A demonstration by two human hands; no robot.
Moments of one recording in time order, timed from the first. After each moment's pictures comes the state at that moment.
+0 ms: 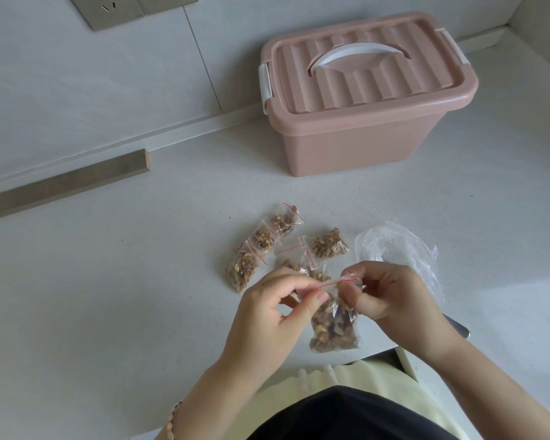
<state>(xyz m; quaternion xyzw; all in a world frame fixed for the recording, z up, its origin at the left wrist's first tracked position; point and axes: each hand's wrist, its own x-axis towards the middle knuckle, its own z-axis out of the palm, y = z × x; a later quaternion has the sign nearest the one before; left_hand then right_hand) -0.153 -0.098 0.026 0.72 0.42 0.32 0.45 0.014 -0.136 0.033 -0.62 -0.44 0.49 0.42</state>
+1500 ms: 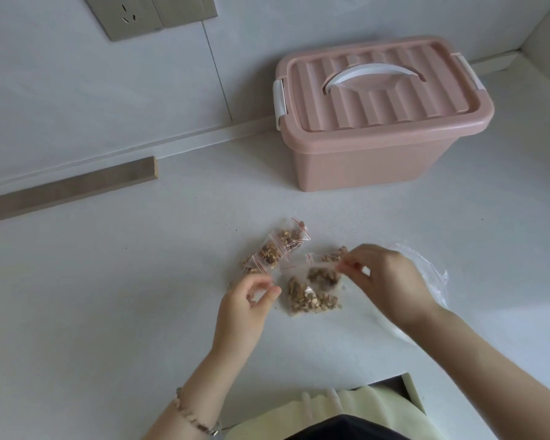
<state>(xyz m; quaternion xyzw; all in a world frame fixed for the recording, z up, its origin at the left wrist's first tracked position) -0.179 -0.059 -0.043 0.58 0.62 0.27 0.46 0.036 -0.084 -0.012 -0.67 -0.67 0.18 0.26</state>
